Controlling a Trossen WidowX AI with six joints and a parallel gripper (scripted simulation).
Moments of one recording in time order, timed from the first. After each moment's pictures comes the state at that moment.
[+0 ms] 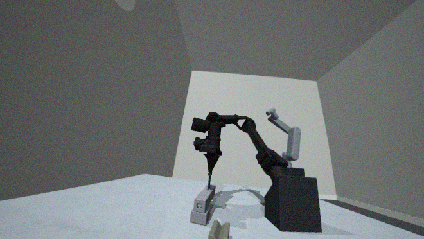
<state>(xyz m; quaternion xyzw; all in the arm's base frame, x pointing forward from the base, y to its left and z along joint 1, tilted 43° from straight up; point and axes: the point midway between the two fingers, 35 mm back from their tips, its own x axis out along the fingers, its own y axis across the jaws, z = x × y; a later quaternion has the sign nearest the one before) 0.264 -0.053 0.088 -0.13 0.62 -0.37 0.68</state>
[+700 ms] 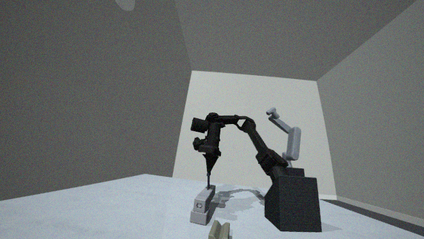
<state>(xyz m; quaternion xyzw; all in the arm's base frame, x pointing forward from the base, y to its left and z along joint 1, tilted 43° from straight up) 0.268 -0.056 0.087 -0.13 0.61 -0.37 0.68</state>
